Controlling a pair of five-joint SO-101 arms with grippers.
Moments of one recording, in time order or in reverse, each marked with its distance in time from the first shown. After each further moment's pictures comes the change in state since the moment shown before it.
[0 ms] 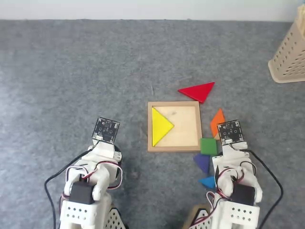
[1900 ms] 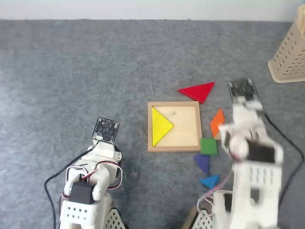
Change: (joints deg) left arm 0.0 0.0 0.0 0.0 0.0; right arm -5.8 54.2 -49.8 0.3 -6.2
